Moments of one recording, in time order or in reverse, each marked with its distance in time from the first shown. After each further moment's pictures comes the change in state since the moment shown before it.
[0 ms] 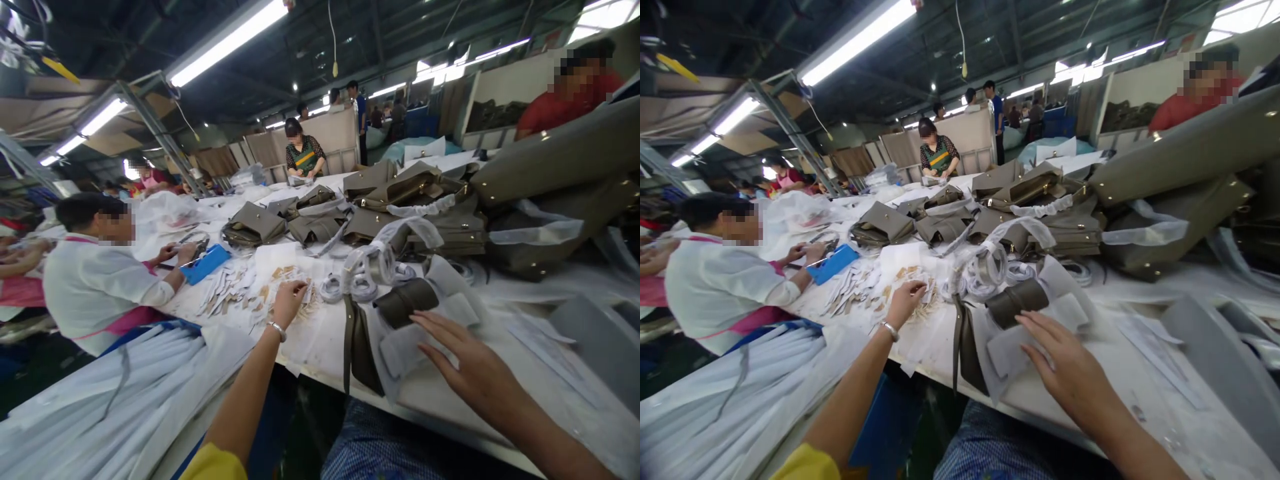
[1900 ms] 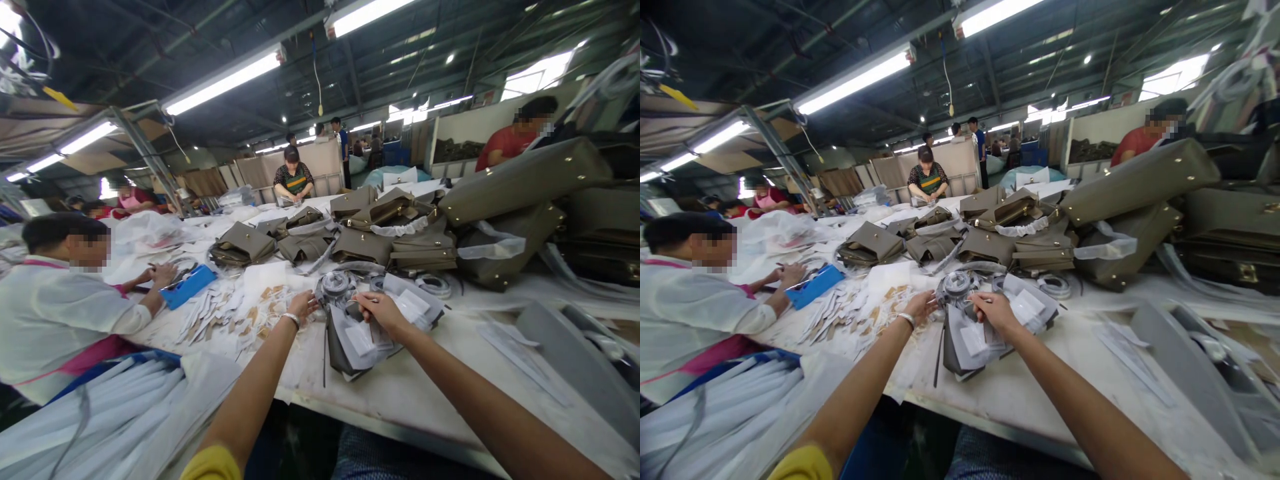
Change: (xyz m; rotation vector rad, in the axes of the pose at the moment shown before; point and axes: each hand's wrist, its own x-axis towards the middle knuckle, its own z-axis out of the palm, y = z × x) left_hand 0.043 0.045 0.050 -1.009 -0.208 -0.655; right_hand 0.113 0.003 0.083 1.084 -0.080 0.577
